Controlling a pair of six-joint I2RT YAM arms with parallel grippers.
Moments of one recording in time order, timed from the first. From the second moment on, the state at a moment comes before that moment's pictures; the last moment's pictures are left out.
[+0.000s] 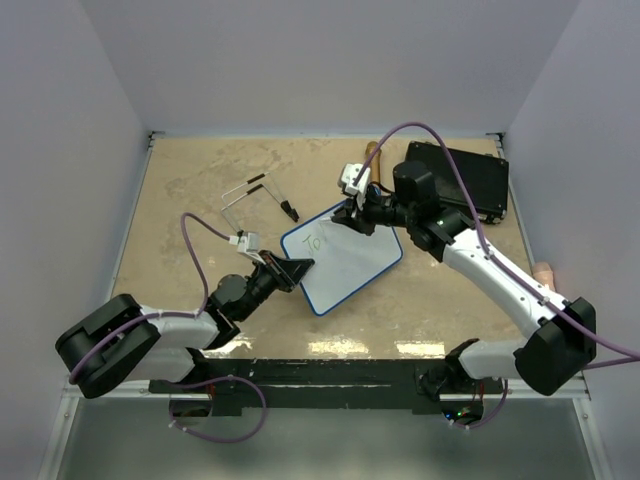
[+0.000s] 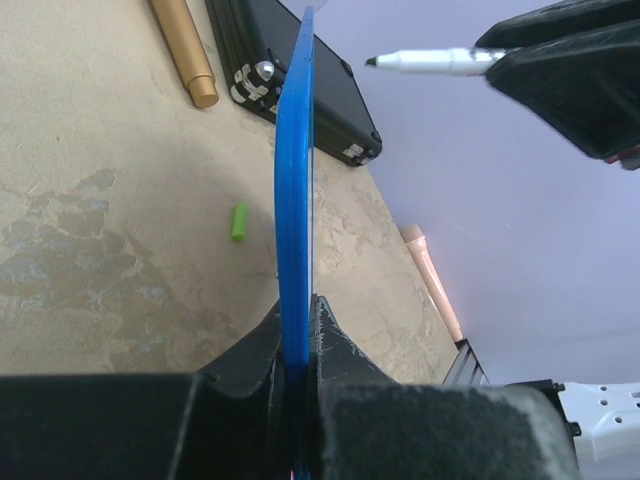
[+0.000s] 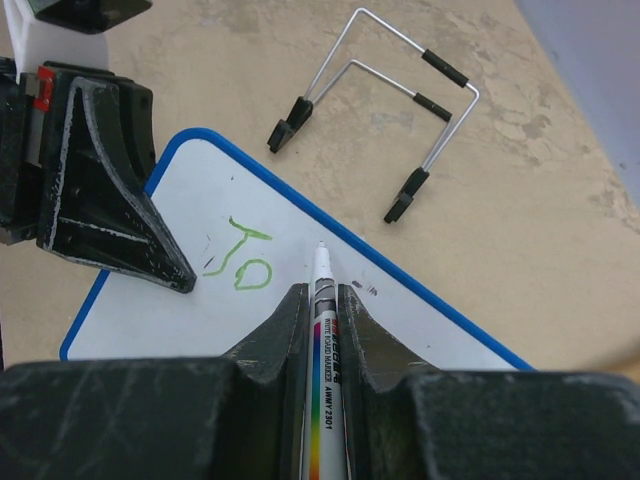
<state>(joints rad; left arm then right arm) -0.81 1.27 0.16 1.16 -0.11 -0.86 0.57 1.30 1.13 -0.24 -0.57 -0.39</state>
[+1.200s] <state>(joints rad) -0.81 1.25 0.16 1.16 -0.14 -0.89 0.57 1.37 1.13 -0.25 -0.56 -0.38</state>
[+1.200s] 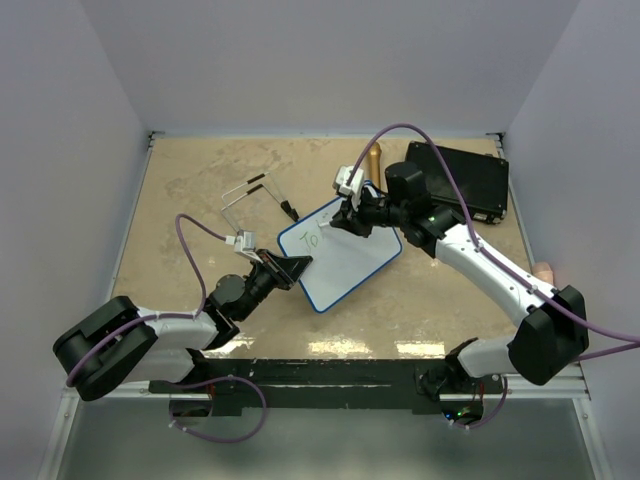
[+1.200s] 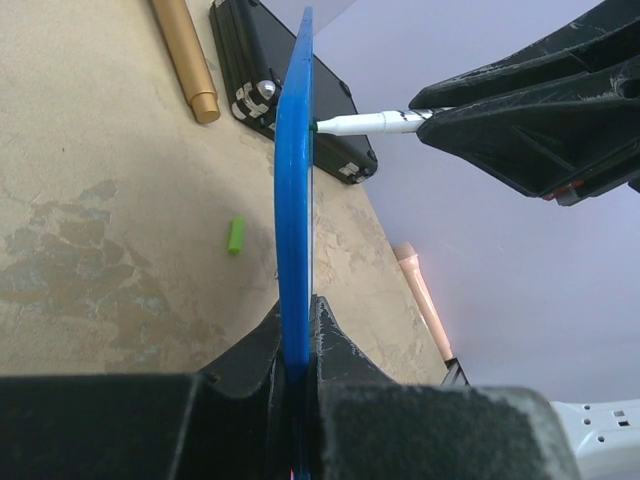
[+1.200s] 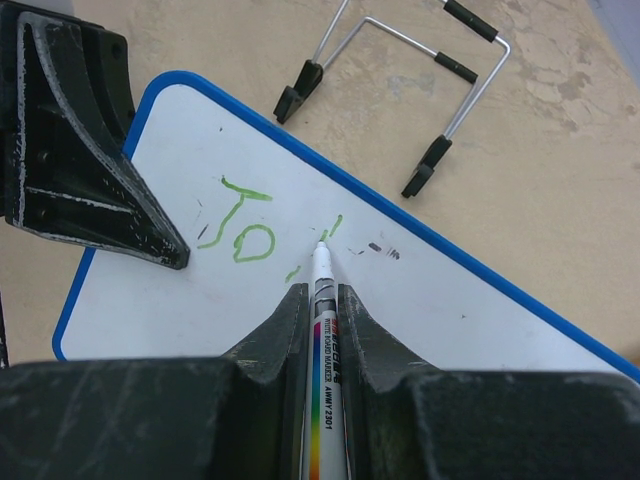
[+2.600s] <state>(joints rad) -0.81 1.26 0.16 1.16 -0.14 -0.89 0.57 1.36 1.09 -0.27 -0.58 -0.36</state>
